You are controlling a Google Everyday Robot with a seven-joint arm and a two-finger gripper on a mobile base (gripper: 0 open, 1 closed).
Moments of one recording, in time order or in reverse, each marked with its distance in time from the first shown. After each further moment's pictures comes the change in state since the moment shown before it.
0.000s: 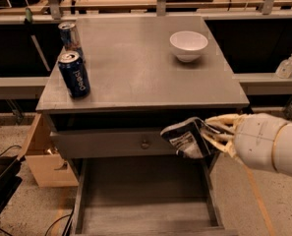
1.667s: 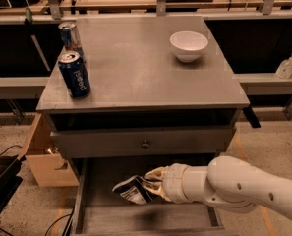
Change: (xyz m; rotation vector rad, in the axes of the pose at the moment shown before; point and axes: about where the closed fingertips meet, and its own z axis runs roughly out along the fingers) arm 0.044 0.193 0.192 -0.391 -0.090 0.145
